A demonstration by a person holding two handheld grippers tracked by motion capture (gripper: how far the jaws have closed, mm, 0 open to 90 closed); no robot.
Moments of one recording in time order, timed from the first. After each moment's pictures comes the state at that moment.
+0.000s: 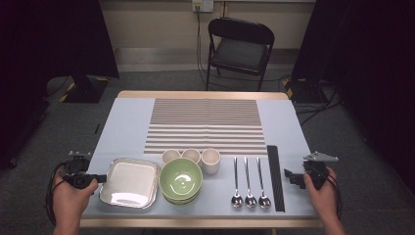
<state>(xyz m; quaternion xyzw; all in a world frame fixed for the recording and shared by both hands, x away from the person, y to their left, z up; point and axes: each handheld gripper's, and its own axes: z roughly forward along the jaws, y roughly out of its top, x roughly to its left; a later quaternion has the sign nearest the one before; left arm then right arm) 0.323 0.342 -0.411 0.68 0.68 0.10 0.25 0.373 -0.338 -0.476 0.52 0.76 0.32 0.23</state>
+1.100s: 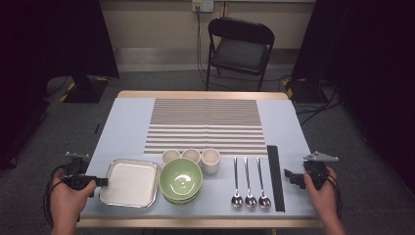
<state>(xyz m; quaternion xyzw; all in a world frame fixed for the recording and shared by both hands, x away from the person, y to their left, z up) 0.321 0.349 -0.415 0.66 0.70 0.04 0.26 0.373 -0.338 -0.476 0.52 0.76 0.32 0.22</state>
